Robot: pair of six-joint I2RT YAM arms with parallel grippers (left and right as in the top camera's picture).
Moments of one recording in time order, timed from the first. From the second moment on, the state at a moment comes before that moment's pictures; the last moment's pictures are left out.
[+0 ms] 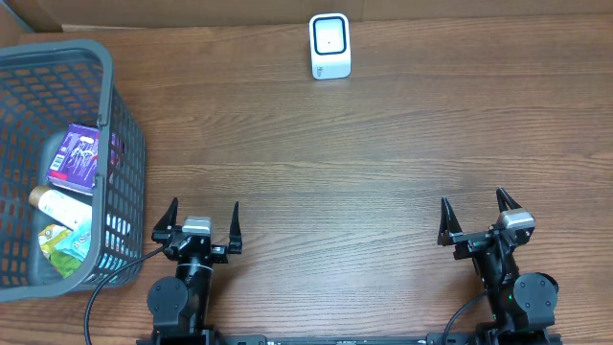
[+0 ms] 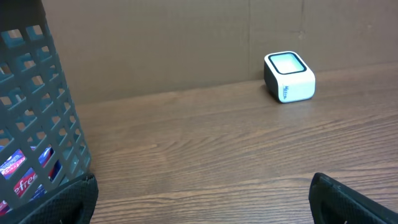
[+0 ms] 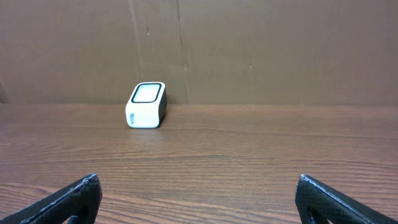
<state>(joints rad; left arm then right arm) 0.05 0.02 0.01 -0.07 0.09 0.11 0.09 0.01 0.02 -0.03 -0.09 0.07</state>
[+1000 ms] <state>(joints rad) 0.05 0.02 0.01 -0.03 0.06 0.07 0.09 0.01 0.02 -0.03 -0.07 0.07</state>
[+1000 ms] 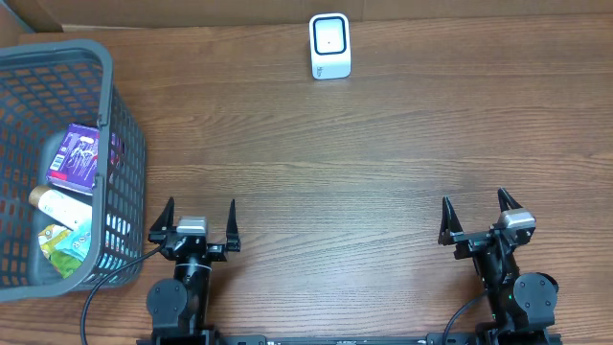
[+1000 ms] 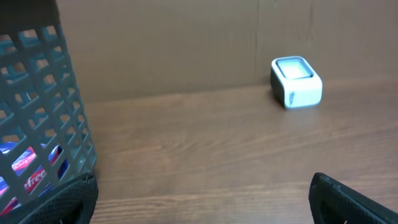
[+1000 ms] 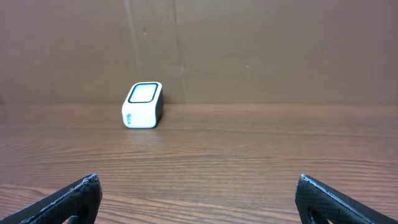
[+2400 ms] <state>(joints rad) 0.05 1.12 1.88 -1.29 0.09 -0.10 0.09 1.03 1.54 -1.25 -0.18 0.07</state>
